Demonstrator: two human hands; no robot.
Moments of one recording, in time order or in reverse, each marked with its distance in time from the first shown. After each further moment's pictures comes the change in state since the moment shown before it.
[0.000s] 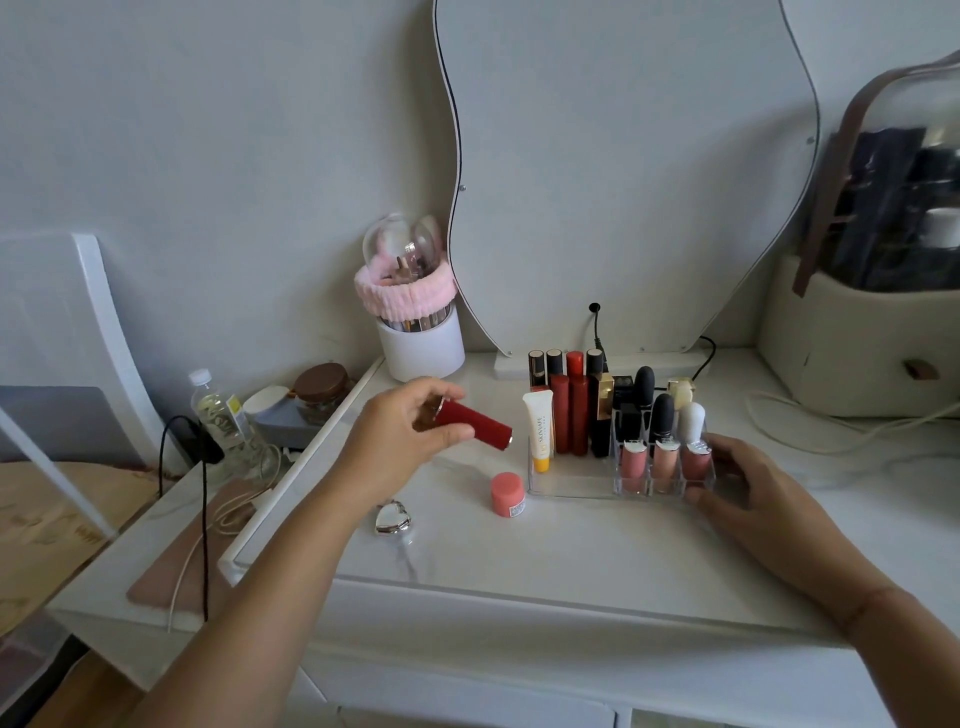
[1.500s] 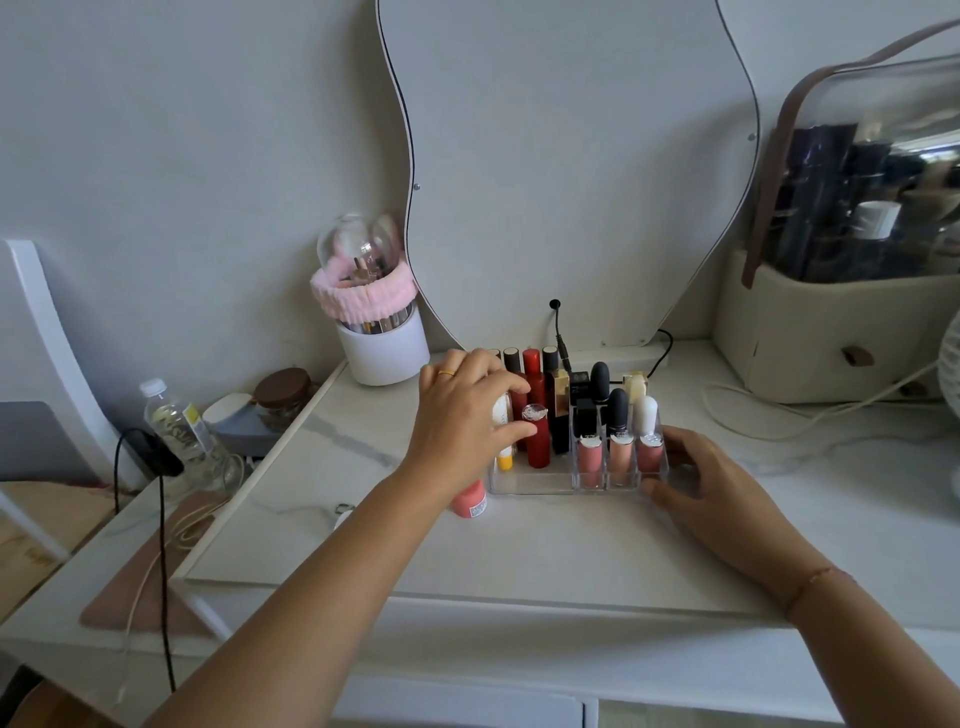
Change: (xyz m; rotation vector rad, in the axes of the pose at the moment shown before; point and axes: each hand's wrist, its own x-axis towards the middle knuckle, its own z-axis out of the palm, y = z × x) left_hand 0.027 0.034 0.084 0.661 0.142 0.470; right_hand 0.003 0.008 0.003 0.040 0.000 -0.002
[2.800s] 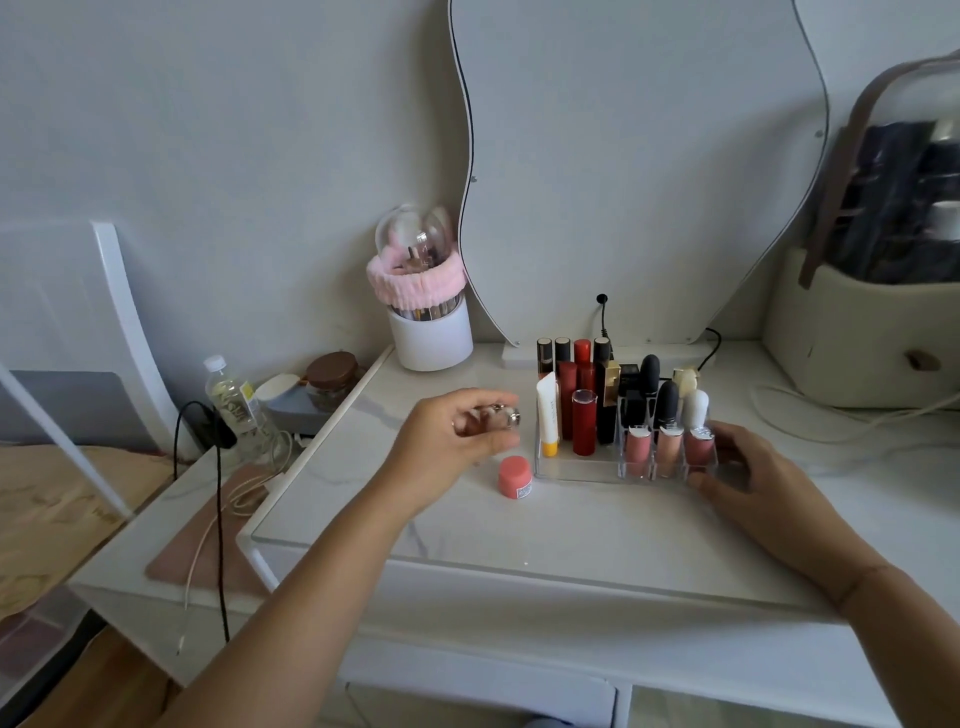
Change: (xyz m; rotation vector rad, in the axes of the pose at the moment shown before) left_hand -0.054 -0.033 -0.044 -0.891 -0.203 -0.503; right_hand -0.004 -0.009 -0.002 -0.017 -0.002 -0.010
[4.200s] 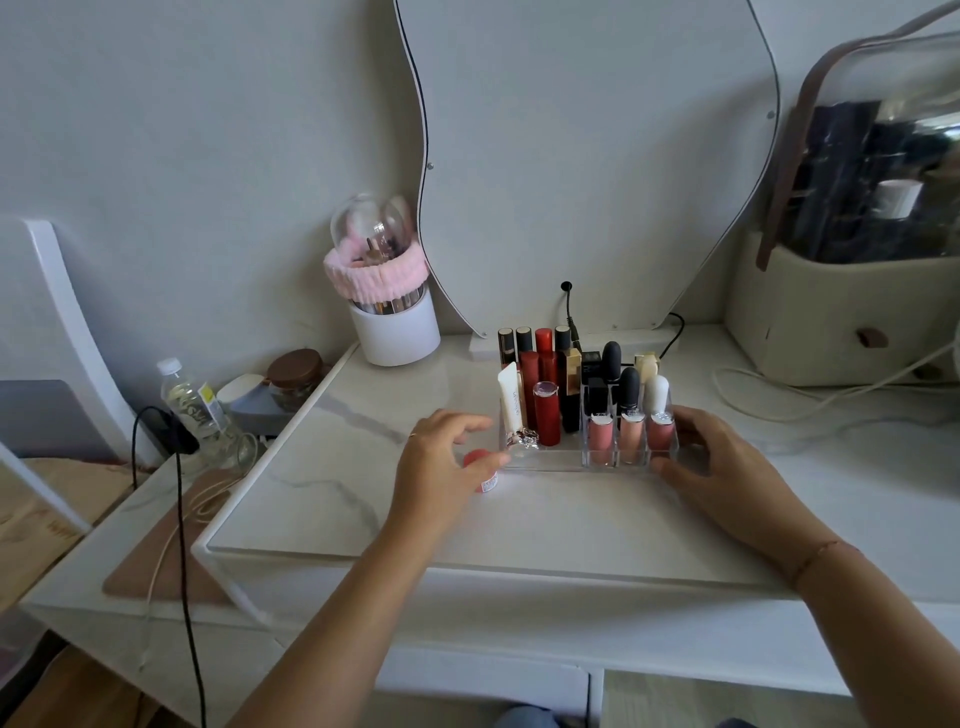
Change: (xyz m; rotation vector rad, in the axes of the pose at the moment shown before) left_hand -0.004 -0.033 0.049 0.404 0.280 0.095; right_hand 0.002 0.005 0.001 -0.007 0.001 -0.007
